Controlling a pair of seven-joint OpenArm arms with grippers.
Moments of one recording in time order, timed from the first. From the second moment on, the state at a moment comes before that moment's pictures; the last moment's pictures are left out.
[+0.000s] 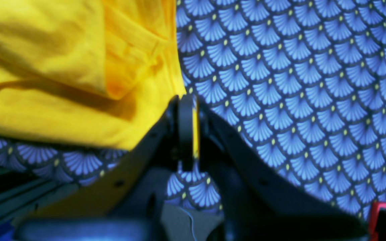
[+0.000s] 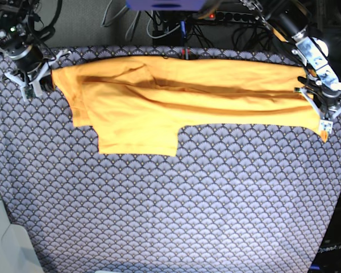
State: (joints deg) left arm -2.6 -1.4 -48.8 87.8 38.3 -40.9 29.1; right arm -28.1 7.1 31.4 110.4 8.1 40.1 -37.1
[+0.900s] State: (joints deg) left arm -2.2 -0.3 -48.8 87.9 38.3 -40.9 29.1; right arm -17.6 3.8 25.2 113.0 8.2 40.1 -53.5
